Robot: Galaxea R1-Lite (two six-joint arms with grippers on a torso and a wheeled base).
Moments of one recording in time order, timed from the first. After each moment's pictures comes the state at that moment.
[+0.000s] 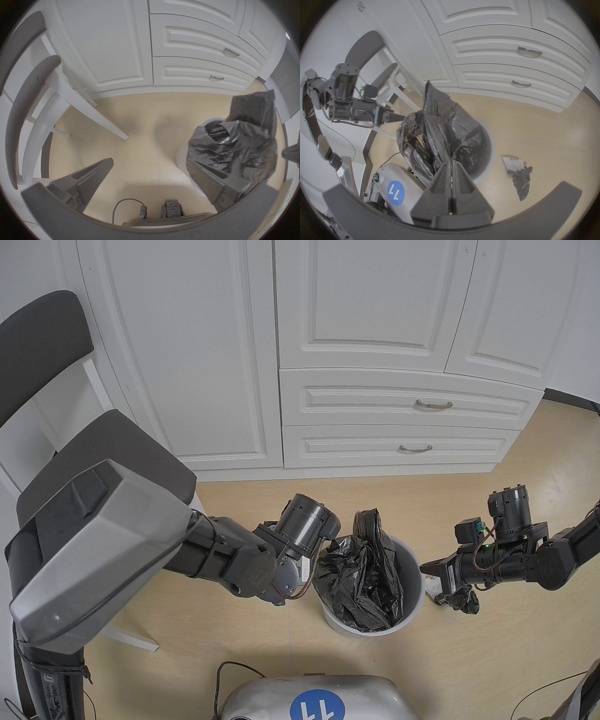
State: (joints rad) left arm -0.73 2.24 -1.40 0.07 0.56 -0.54; right arm 0.29 1.83 -0.72 -0.44 0.28 -0.10
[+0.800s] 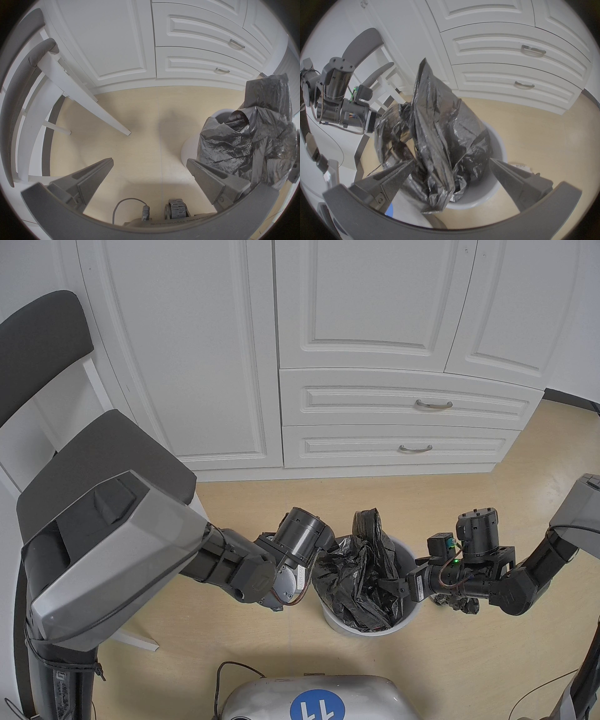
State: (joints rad) left arm -0.71 2.30 -1.39 0.04 0.55 -0.54; right arm 0.37 2.04 -0.68 -0.79 0.17 -0.04
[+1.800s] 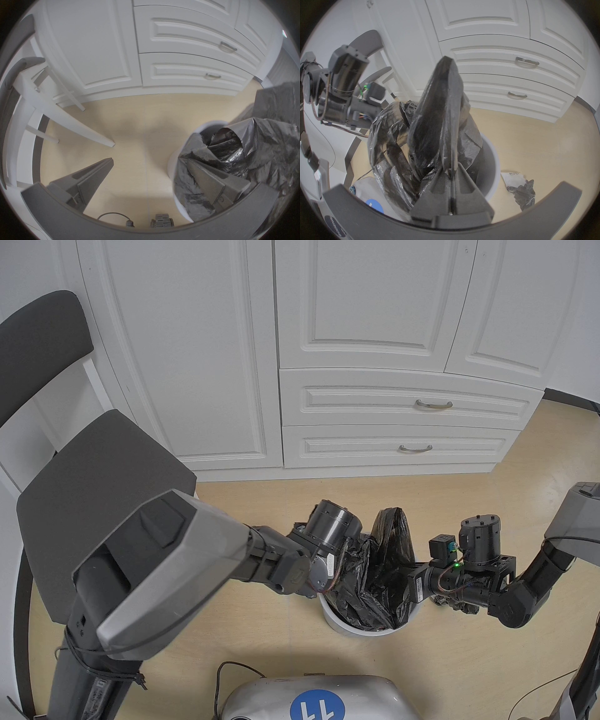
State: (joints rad) left arm -0.74 2.47 -1.68 0.06 0.55 -0.49; right arm 0.39 2.05 -0.61 -0.97 0.08 -0.05
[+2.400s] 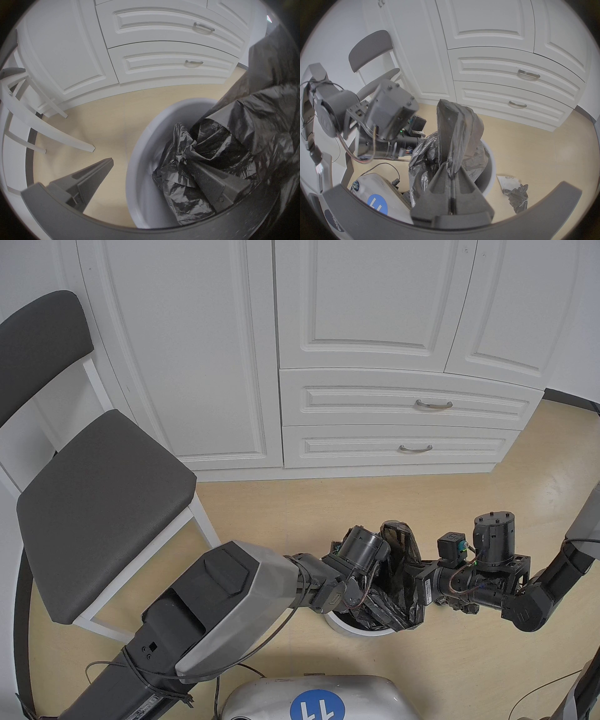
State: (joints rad) left arm -0.80 2.73 -1.99 0.07 0.54 -0.38; right arm 0.40 1.95 -0.54 -0.96 0.08 -0.10
